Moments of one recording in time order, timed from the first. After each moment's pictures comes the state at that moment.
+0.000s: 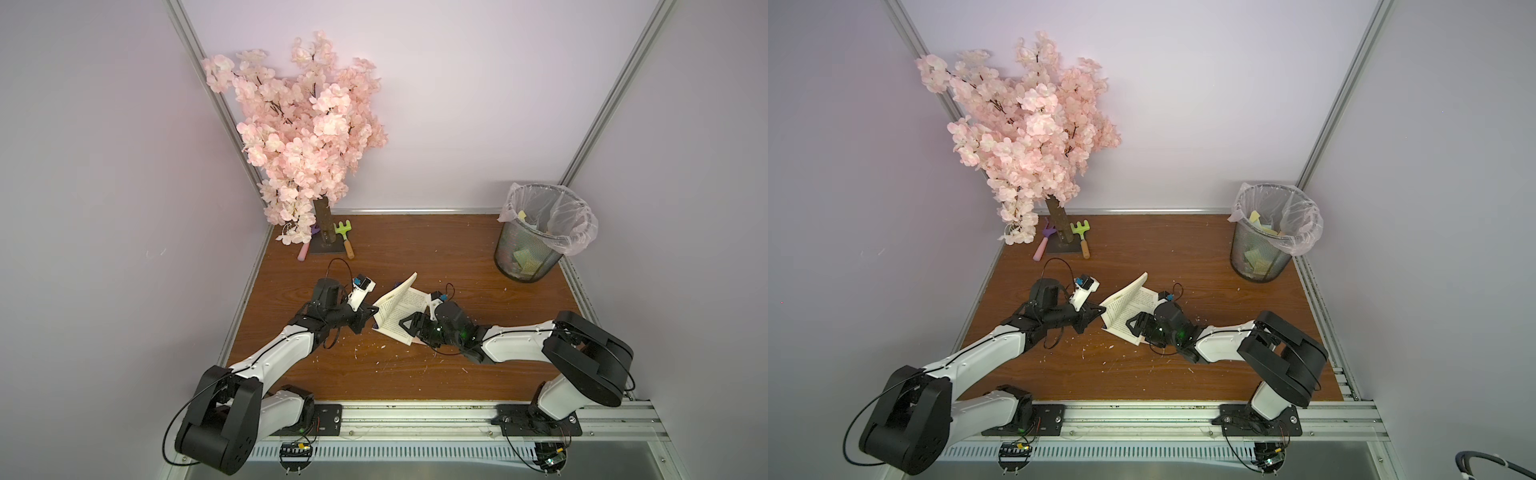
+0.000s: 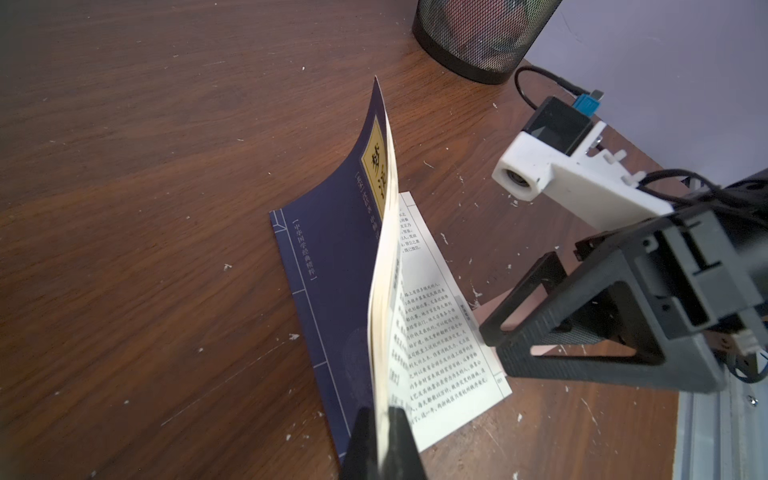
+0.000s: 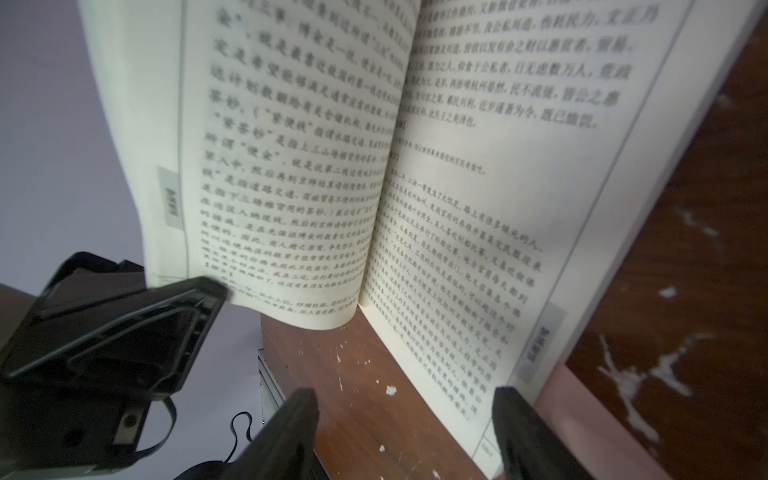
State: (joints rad) left arm -0.29 1.18 0.48 0.00 0.60 0.15; right arm 0.90 1.60 0.56 0.46 -0.13 1.23
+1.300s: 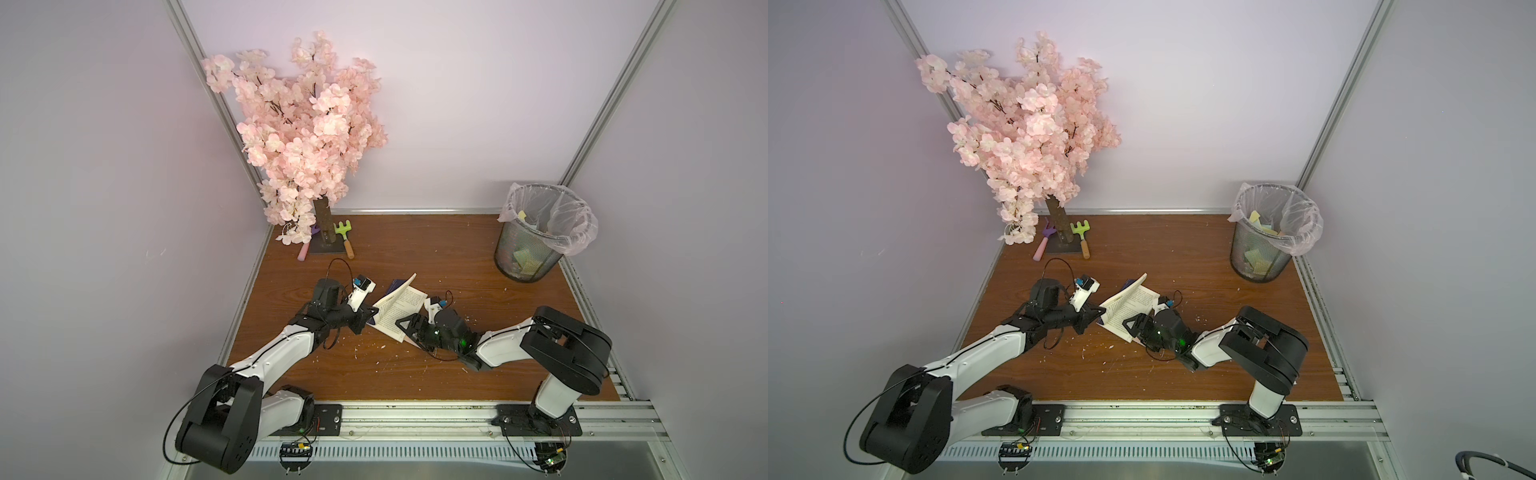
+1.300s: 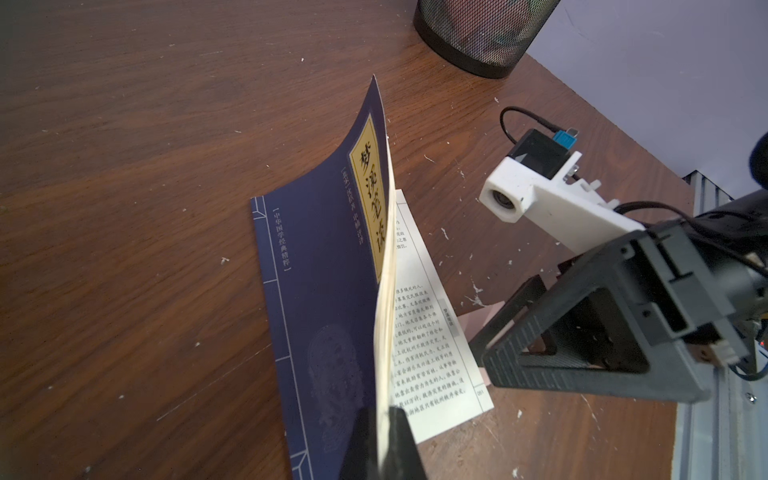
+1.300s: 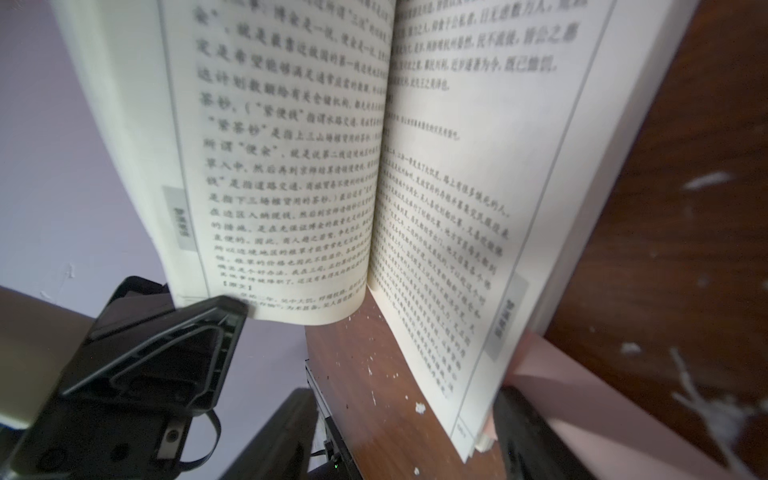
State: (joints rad) left arm -0.29 1.19 0.48 -0.01 0.60 0.15; right arm 0.92 1.71 0.52 0.73 -0.12 1.38
